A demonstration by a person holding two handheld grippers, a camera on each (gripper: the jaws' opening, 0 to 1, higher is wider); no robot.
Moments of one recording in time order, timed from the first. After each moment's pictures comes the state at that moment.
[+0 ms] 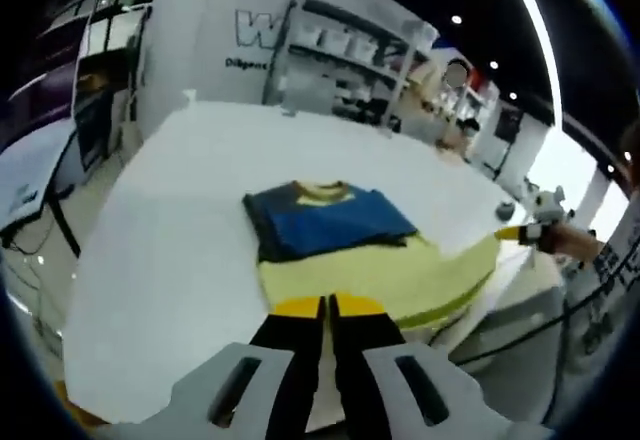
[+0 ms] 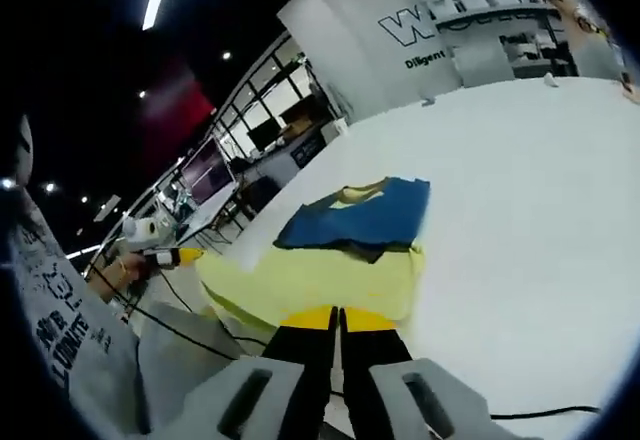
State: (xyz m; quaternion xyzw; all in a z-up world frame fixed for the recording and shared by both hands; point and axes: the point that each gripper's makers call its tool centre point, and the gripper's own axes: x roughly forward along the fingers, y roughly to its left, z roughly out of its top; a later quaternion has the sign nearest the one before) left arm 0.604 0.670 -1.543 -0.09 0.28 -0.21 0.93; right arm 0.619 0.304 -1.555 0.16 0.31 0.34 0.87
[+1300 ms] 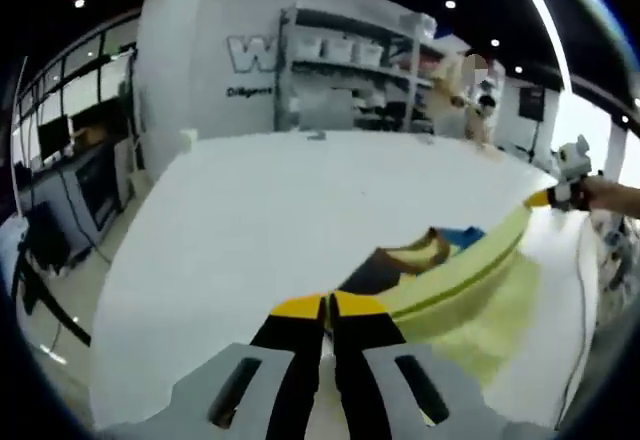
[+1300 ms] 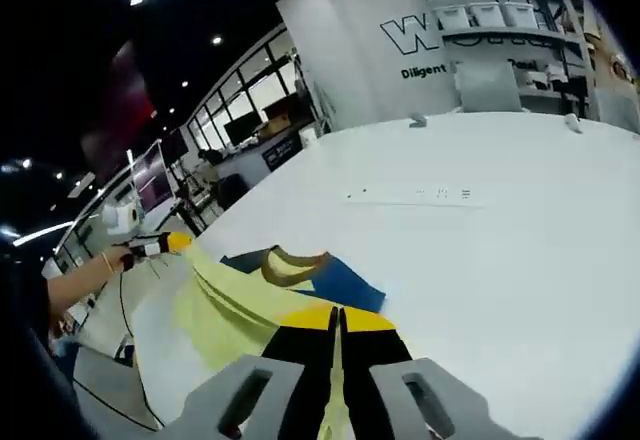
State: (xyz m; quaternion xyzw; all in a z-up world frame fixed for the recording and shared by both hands) left arm 0.826 0.700 -1.596 0.02 0.27 -0.16 0.95; right arm 0.834 0.325 -1.591 0.10 0.32 0.30 0.89
